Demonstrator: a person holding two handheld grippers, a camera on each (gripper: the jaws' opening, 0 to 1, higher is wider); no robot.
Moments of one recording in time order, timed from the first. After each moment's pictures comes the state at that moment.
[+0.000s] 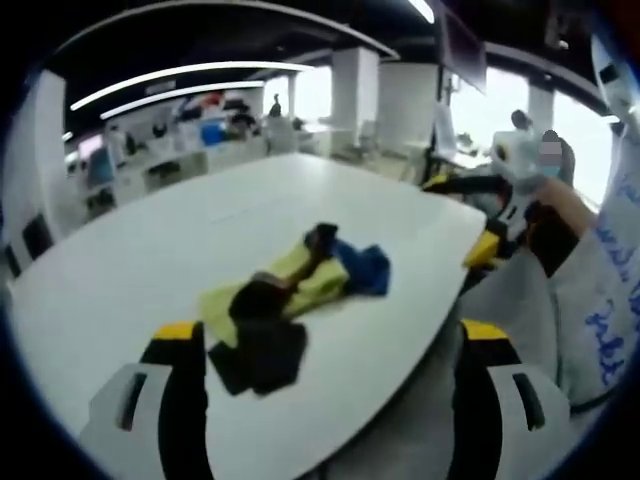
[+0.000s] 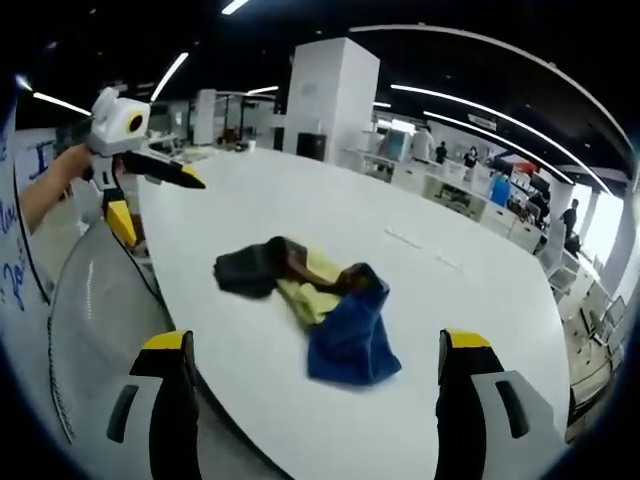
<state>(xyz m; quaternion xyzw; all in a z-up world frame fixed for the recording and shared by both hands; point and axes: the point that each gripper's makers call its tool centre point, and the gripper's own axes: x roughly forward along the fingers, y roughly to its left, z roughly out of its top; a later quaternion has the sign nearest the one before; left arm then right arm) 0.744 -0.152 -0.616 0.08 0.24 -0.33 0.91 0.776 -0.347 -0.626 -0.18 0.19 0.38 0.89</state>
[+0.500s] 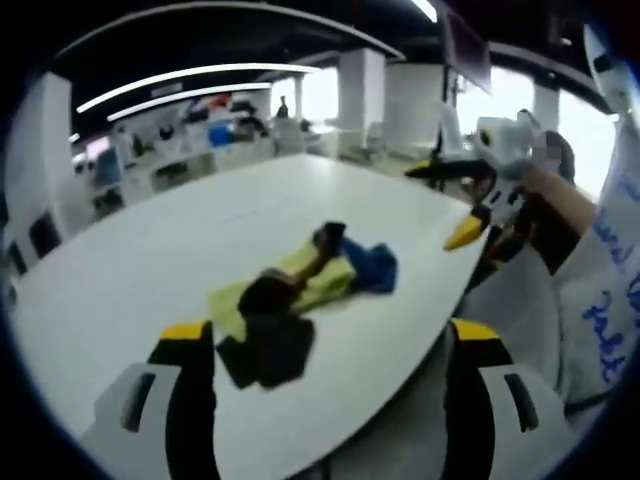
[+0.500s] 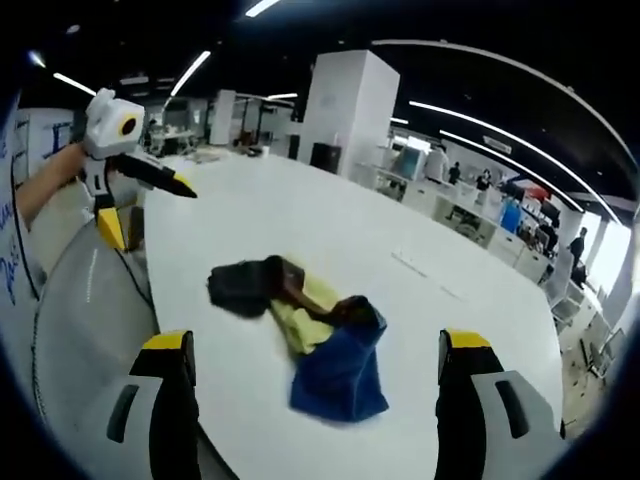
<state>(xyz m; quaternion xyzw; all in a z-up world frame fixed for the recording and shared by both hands) 0.738 -0.141 -0.616 0.07 0.24 -0.31 0.92 0.806 -0.323 -0.611 -0.21 0.16 0.41 0.87</state>
